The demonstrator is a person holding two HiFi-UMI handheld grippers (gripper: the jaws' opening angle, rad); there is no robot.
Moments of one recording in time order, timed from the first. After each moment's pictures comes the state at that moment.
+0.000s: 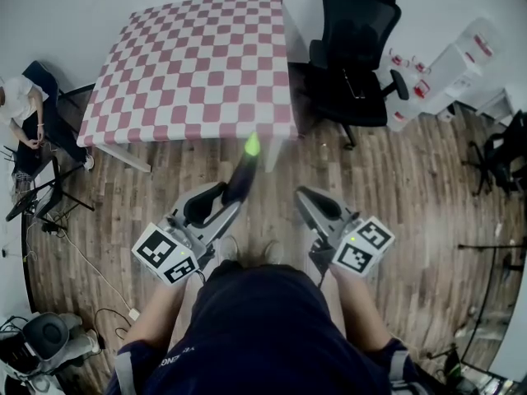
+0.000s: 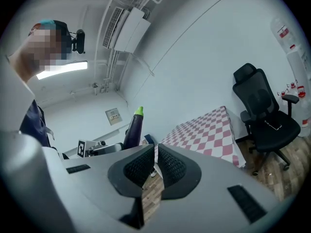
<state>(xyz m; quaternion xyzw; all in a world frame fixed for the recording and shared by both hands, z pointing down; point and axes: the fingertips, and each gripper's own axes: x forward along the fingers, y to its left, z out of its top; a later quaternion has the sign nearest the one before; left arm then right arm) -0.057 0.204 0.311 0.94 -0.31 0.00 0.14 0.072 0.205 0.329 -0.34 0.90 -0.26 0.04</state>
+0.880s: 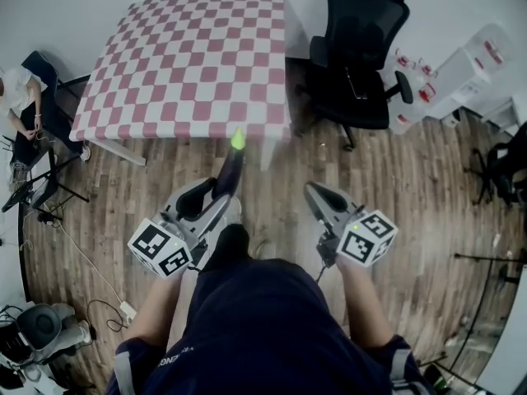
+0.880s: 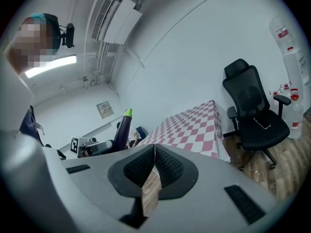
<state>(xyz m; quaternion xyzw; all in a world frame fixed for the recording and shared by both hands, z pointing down) -0.036 0.160 0.356 0.92 -0.35 0.02 0.17 0.141 0.153 0.382 -0.37 0.88 -0.29 -0.02</state>
